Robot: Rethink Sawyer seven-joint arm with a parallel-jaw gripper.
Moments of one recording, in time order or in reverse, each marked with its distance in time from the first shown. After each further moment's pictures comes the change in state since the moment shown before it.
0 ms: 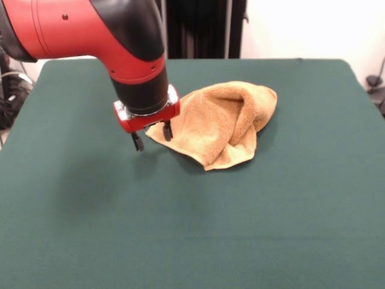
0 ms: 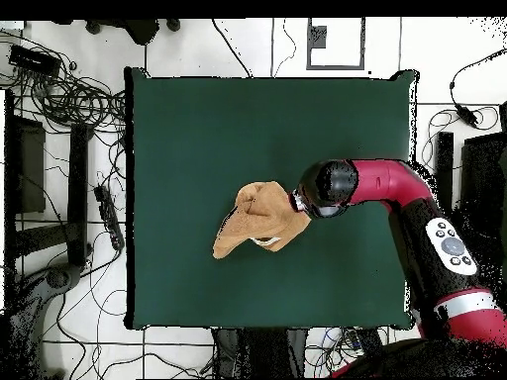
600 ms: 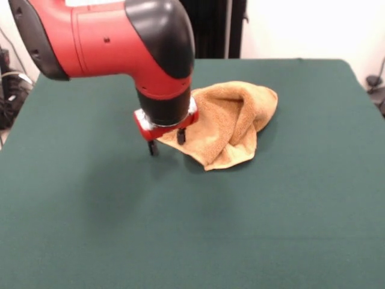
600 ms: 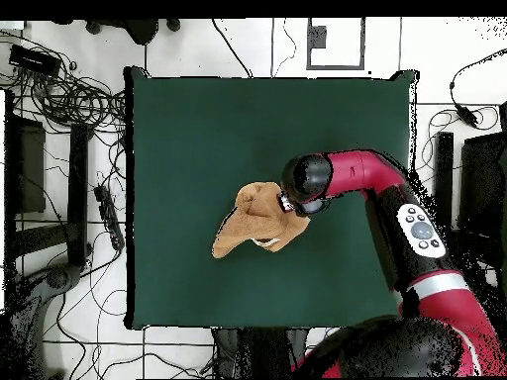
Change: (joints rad) arm 0.095 0.045 -0.031 -0.076 -0.044 0.092 0.000
